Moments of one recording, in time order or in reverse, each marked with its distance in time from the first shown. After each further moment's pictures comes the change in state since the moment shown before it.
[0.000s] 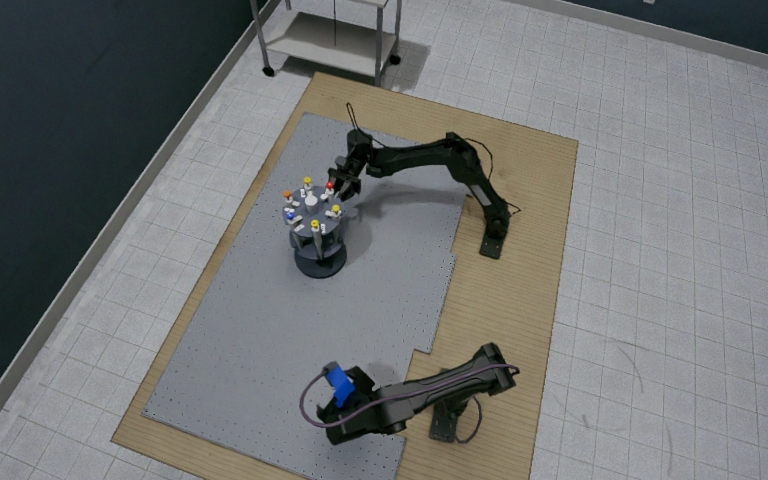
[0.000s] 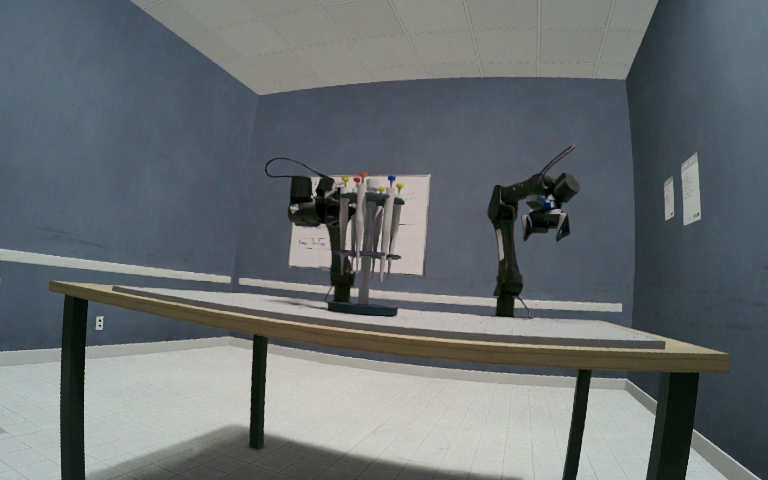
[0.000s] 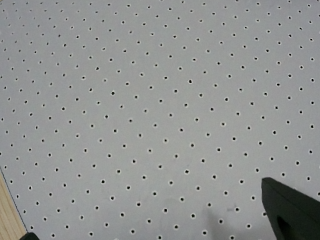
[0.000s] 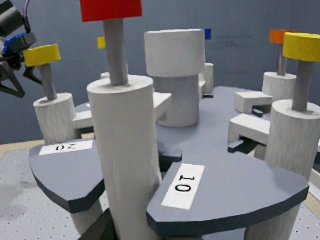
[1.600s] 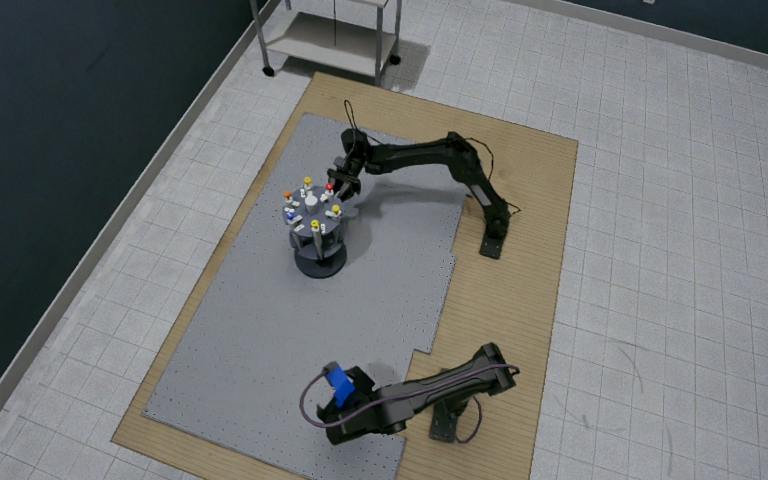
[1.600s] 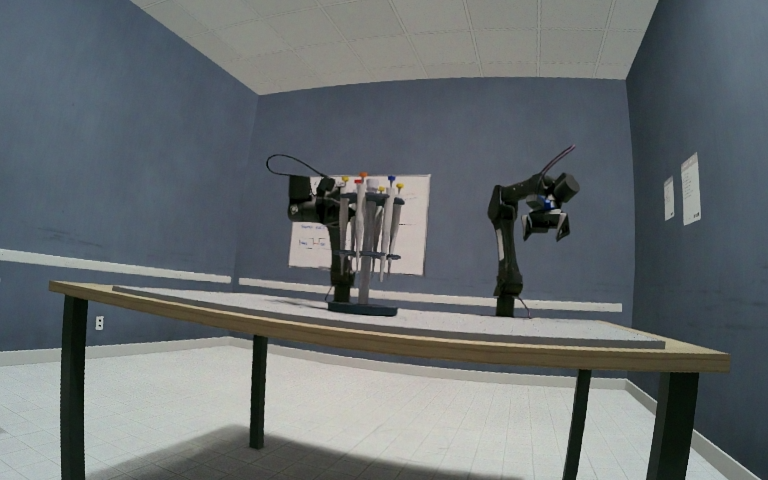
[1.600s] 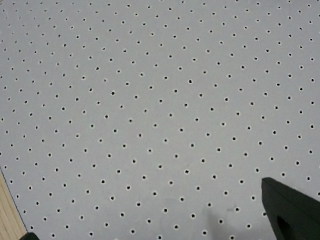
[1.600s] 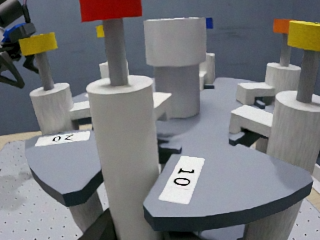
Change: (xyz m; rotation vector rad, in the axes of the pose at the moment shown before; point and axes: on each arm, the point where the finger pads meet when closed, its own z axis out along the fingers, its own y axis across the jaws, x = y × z) left arm 0.000 0.000 0.000 0.000 0.000 0.000; right arm 0.004 0.000 0.000 -0.009 0.035 -0.002
